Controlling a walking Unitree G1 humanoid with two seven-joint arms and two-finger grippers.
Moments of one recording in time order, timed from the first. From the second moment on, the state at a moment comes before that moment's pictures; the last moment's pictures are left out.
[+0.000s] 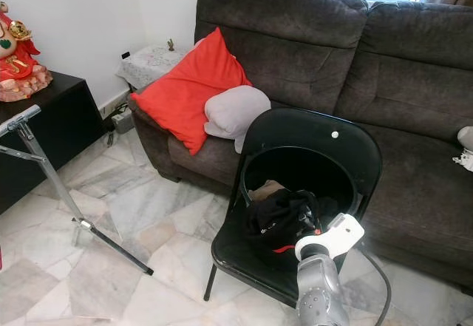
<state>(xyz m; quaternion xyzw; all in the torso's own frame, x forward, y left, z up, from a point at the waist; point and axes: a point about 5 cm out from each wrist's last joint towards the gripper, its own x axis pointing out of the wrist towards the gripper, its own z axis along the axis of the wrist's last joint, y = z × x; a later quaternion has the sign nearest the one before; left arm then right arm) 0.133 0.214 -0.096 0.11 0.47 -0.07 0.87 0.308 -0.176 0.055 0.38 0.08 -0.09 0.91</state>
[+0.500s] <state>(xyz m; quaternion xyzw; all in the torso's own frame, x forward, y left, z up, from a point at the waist) 0.133 0.214 -0.096 0.11 0.48 -0.07 0.87 0.275 -0.194 0.058 0.36 0.04 -0.11 0.93</state>
